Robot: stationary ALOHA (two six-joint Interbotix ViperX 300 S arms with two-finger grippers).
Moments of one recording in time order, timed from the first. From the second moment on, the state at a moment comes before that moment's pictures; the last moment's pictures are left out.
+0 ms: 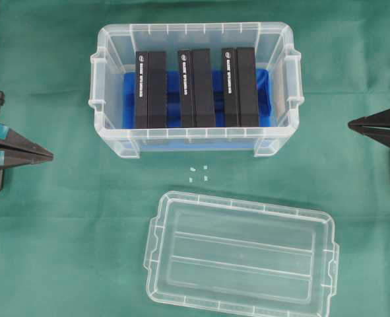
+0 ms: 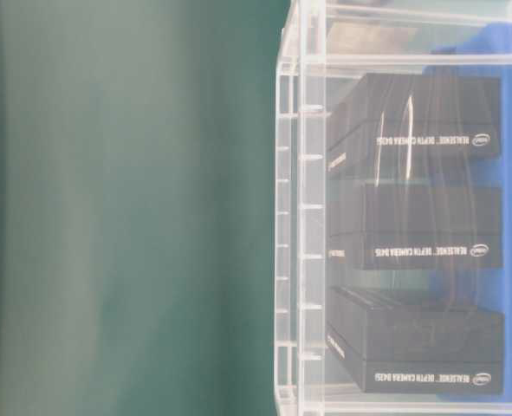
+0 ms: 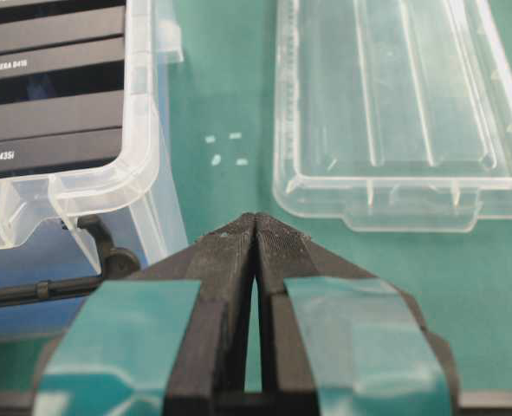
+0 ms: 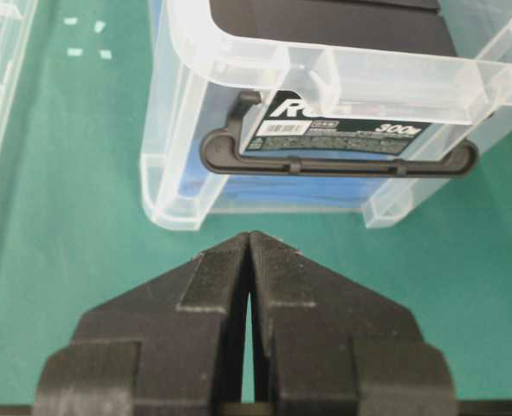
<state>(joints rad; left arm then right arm) -0.09 -1.15 1.23 0.02 0.22 0.04 0.31 -1.05 1.21 -0.94 0.62 1.00</state>
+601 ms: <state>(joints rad) -0.09 -1.15 1.23 0.02 0.22 0.04 0.31 -1.18 1.34 -0.94 0.21 1.00</state>
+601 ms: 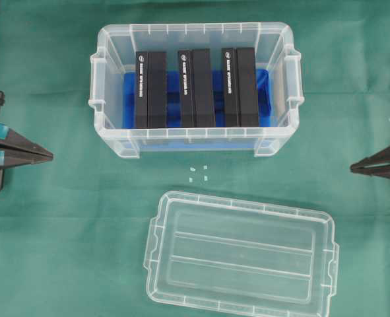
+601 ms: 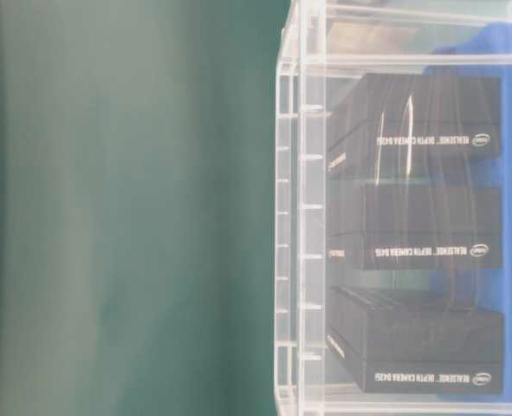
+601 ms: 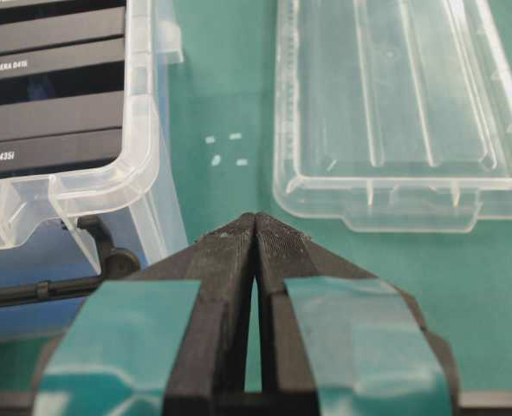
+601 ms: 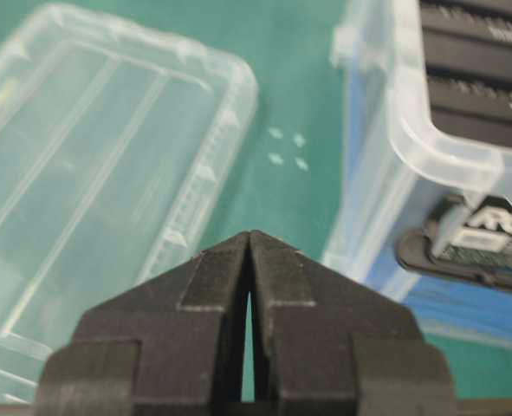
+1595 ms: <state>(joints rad) -0.09 -1.15 1.23 0.02 0.20 0.04 0.27 -1.26 1.34 -0.97 0.28 0.99</state>
